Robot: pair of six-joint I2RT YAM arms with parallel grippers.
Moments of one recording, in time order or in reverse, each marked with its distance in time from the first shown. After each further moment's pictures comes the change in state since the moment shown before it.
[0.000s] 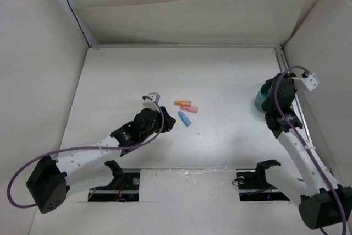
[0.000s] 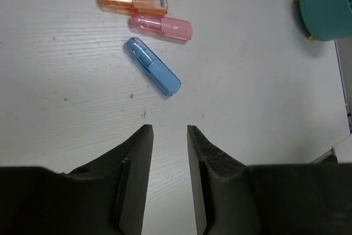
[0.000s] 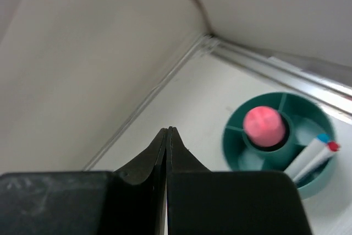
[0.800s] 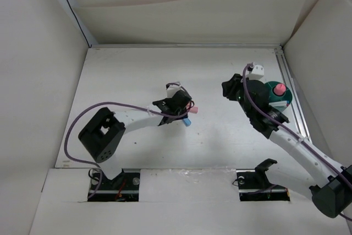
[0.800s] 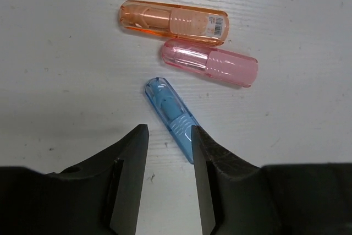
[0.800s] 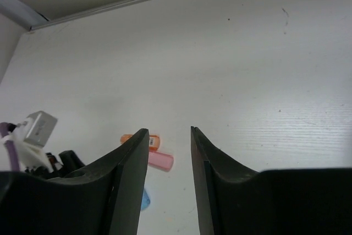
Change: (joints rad) left arm -0.009 0.655 0.486 -0.233 -0.165 -0.104; right arm 0.358 0.089 0.061 -0.158 -0.502 -0.176
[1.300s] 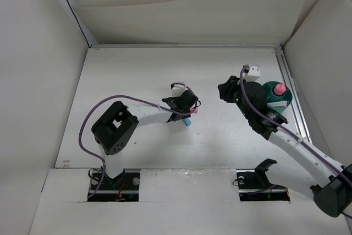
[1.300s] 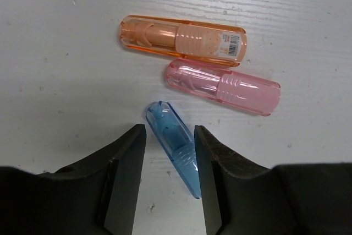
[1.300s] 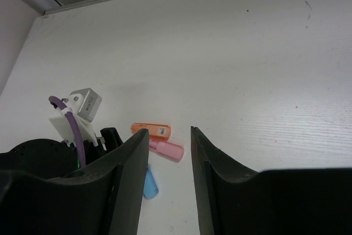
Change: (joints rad) left arm -0.018 0.180 0.137 -0.078 -0.084 -0.002; right arm 0.039 -0.008 -0.011 0.004 -0.034 0.000
